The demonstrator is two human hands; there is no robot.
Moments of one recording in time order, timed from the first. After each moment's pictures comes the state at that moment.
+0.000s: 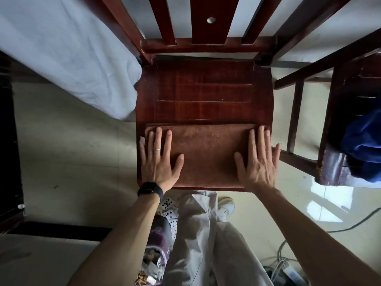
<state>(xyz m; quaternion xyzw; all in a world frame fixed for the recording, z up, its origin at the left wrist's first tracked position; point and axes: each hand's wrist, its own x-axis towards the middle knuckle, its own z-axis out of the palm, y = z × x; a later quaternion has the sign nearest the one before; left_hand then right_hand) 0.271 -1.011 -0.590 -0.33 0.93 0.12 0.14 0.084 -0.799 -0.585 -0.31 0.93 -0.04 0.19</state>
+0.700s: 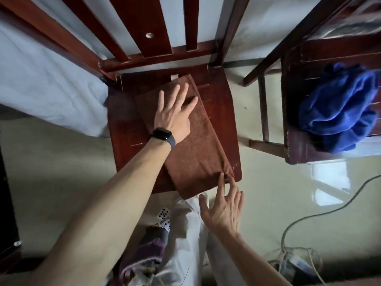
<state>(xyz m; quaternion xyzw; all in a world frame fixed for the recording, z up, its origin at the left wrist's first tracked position) 0.090 -1.016 -0.560 -0.13 0.97 0.07 0.18 0.212 -0.760 -0.537 -0.09 0.95 -0.10 0.29</state>
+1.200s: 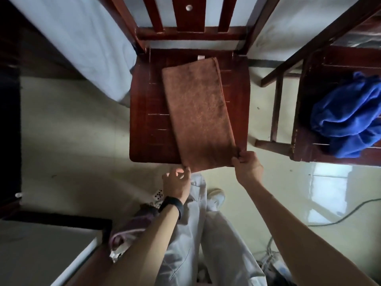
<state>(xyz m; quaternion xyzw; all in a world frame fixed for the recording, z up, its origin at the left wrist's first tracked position) 0.286 -0.858 -0.558 -0.66 0.61 0.42 0.14 0.118 -0.738 -0.547 0.08 0.89 -0.25 0.38</state>
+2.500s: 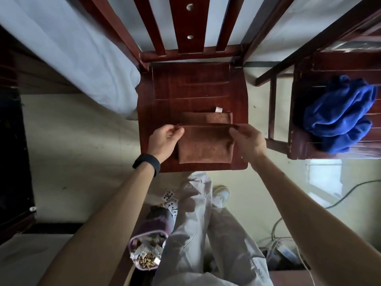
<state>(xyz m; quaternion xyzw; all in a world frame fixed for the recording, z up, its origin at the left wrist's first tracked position) 0.211 -1.027 -0.489 -0.48 0.72 0.48 0.13 0.057 -0.824 -0.470 0.04 0.86 -0.34 0.39</state>
